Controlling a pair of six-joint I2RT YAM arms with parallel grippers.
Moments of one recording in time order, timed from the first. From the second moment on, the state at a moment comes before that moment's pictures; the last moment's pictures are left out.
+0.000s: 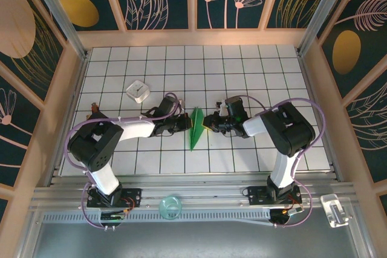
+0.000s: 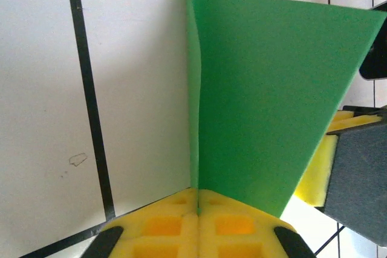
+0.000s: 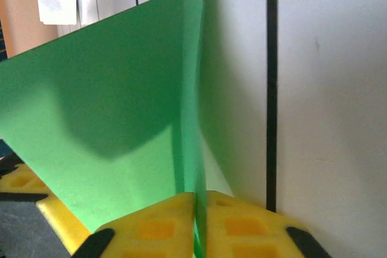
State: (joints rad) left arm -0.65 1.73 0.82 0.07 0.29 -0.79; right arm 0.49 1.83 0.65 0.46 -0.64 0.91
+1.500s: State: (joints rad) left arm -0.34 1.02 0.50 0.28 -0.39 -0.44; right arm 0.17 1.20 0.62 0.15 0.34 0.40
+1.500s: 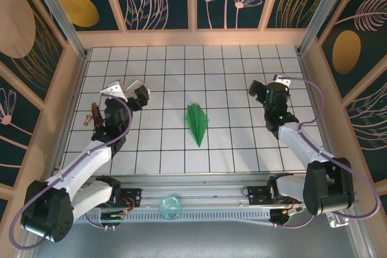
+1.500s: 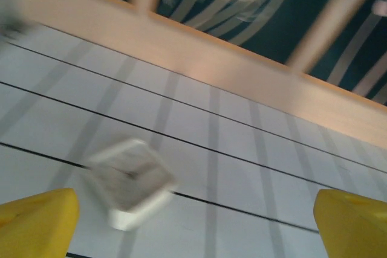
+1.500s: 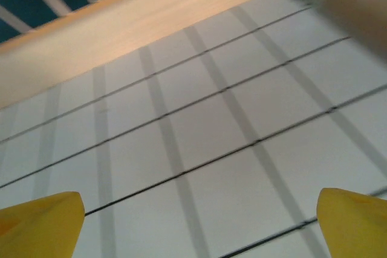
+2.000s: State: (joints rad) left arm -0.02 1.41 0.29 0.82 -0.38 -0.17; right arm 0.02 1.44 0.33 0.74 0.23 0.18
